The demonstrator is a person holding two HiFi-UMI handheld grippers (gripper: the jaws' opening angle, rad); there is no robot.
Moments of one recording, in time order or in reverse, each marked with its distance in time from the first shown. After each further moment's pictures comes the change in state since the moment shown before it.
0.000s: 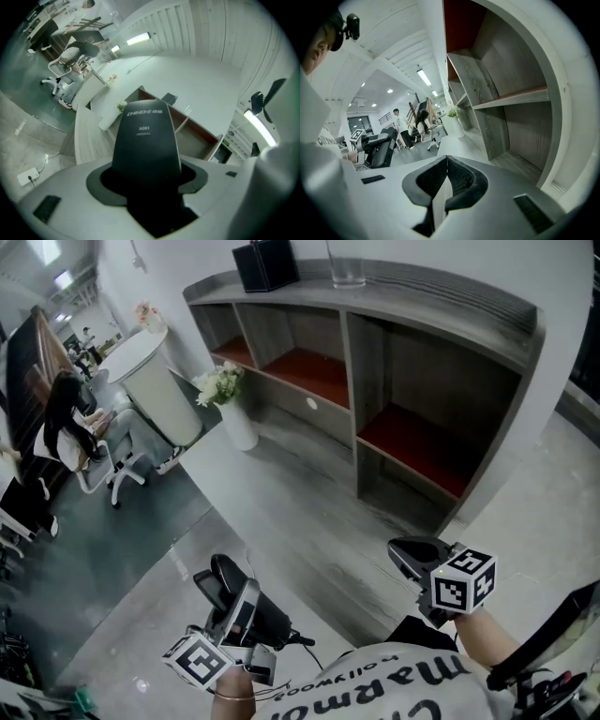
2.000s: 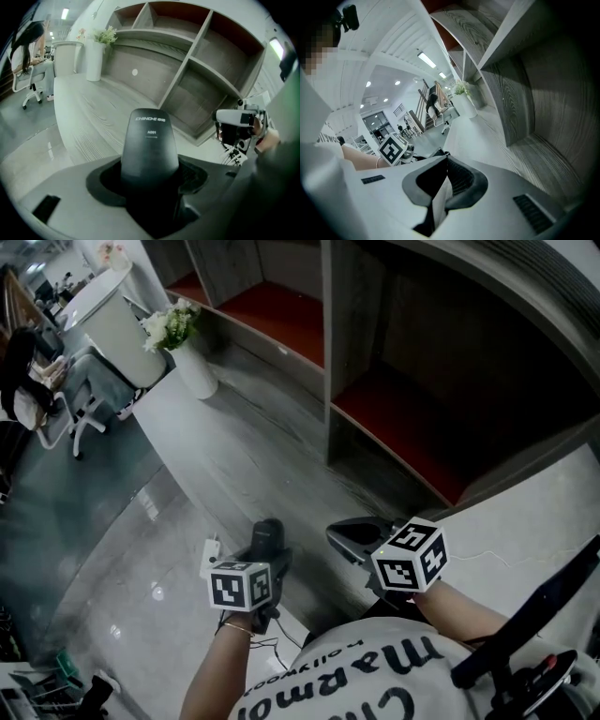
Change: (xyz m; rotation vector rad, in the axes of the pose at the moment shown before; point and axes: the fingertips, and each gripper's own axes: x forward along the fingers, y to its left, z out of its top) left arm 0.140 0.090 -0.187 0.330 0.768 0.231; right arm 0.080 -0.015 -0.041 0.067 0.242 0.218
